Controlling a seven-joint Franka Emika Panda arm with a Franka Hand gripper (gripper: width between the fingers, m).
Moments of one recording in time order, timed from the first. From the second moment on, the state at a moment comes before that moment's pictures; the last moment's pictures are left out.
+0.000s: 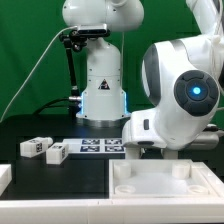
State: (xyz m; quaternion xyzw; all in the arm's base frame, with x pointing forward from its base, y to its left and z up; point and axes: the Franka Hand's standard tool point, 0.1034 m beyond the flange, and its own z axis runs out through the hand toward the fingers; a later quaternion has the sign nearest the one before) arm 0.372 0.121 0.005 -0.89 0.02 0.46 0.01
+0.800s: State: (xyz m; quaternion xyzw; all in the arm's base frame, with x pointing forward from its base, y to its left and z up) arm 0.373 0.121 0.005 -0.89 0.02 0.46 0.01
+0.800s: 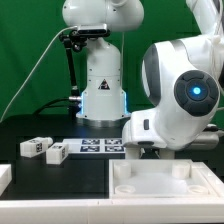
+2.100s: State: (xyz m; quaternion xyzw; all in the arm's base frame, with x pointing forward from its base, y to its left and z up) arm 0.485 0.128 0.097 -0.99 -0.01 0.14 0.01
